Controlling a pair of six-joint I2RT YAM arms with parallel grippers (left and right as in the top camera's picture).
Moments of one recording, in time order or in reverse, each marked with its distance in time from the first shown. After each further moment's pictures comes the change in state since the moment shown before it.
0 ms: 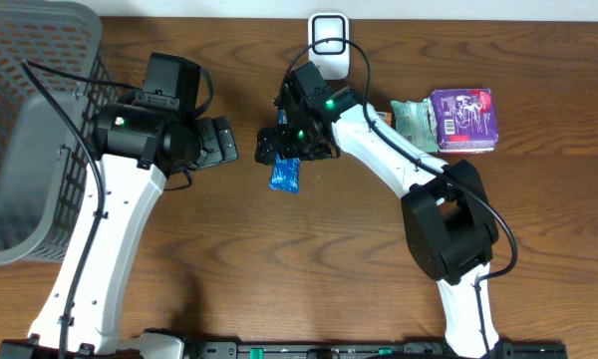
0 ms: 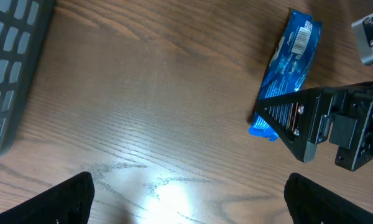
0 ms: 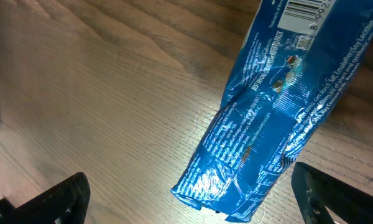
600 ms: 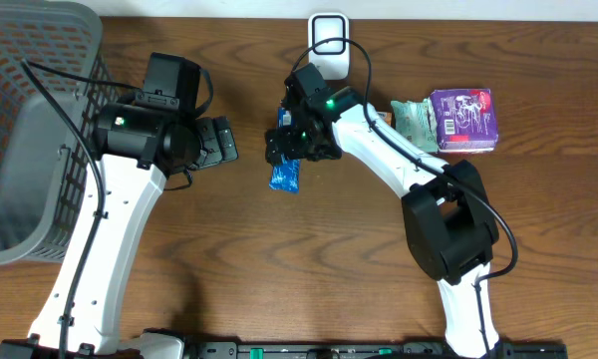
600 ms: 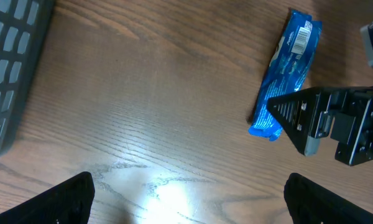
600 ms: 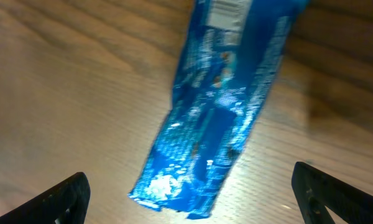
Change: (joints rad) left arm 0.000 0.000 0.000 0.000 0.000 0.000; right arm -0.004 0.000 0.000 -0.044 0.139 0.000
